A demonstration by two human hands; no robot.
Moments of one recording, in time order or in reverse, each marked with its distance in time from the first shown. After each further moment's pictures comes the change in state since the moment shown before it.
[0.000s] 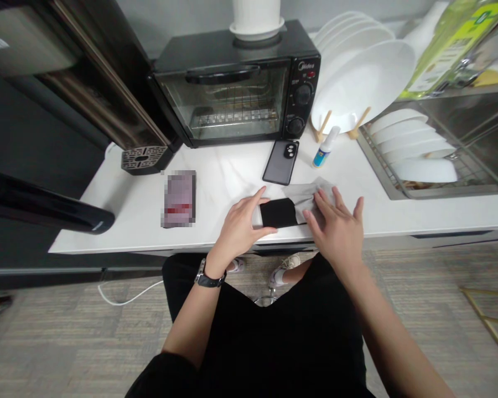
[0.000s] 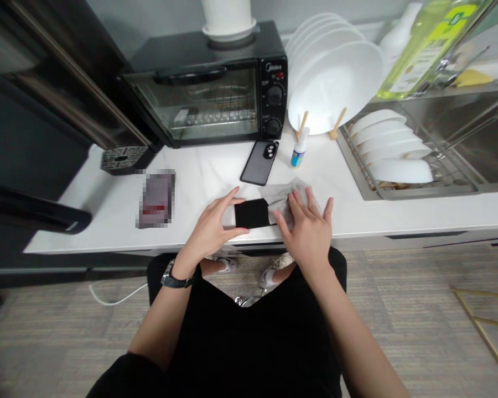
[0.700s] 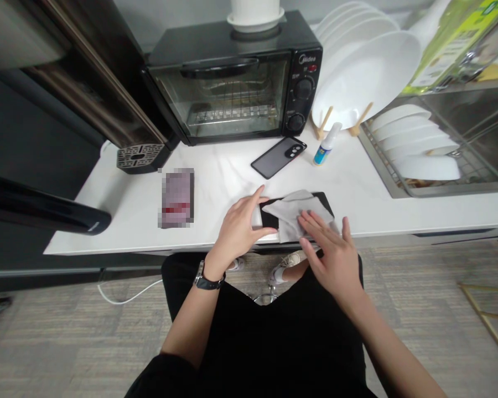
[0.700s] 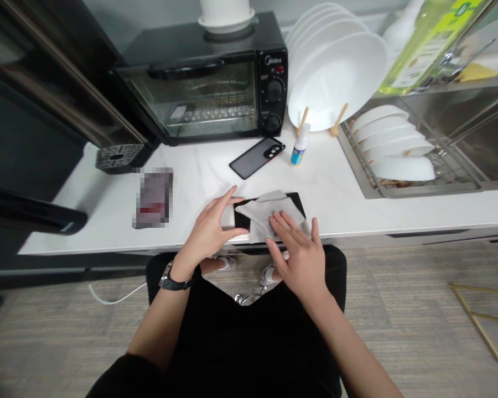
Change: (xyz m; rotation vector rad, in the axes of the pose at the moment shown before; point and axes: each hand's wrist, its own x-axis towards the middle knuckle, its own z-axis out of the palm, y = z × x) left_hand -0.002 -0.003 0.003 0.005 0.011 0.020; right_hand -0.042 -0.019 -0.021 0.175 -0.127 -0.100
